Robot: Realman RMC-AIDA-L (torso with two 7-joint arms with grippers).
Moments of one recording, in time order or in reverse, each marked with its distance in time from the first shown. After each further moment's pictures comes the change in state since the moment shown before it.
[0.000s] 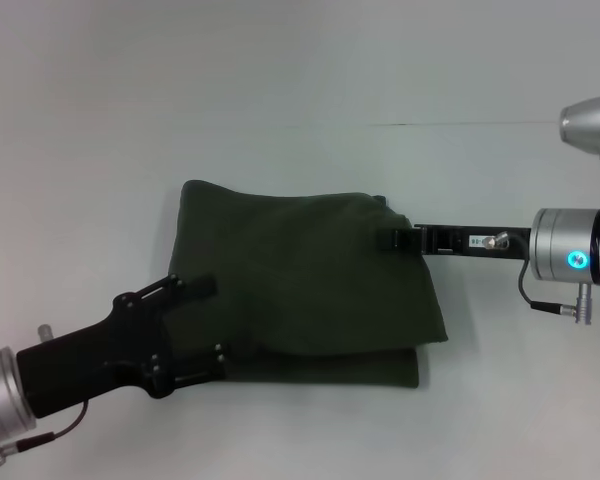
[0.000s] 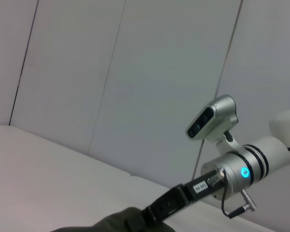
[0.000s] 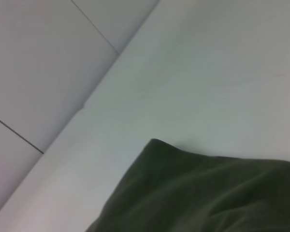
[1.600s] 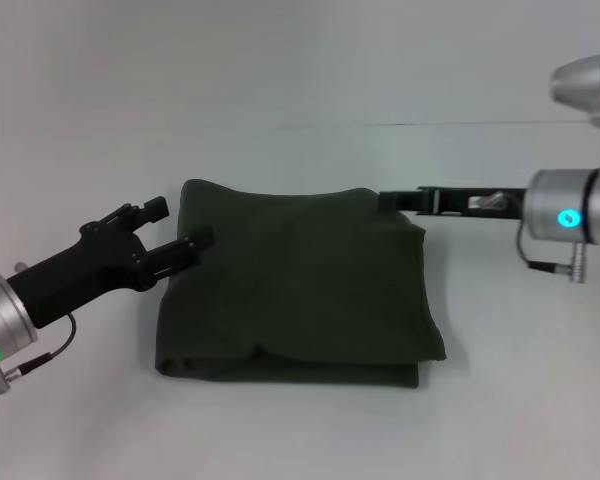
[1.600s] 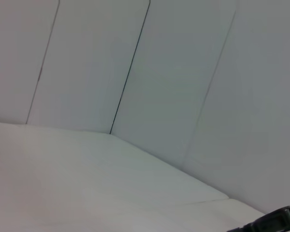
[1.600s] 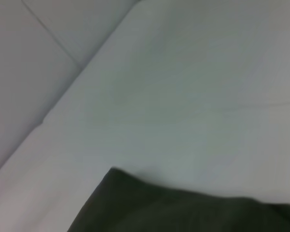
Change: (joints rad) left arm -0.075 0.000 -0.047 -0.022 -0.102 -0.278 -0.091; right arm 0.041 -0.010 -0.067 -0.044 -0.004 0.134 0.090
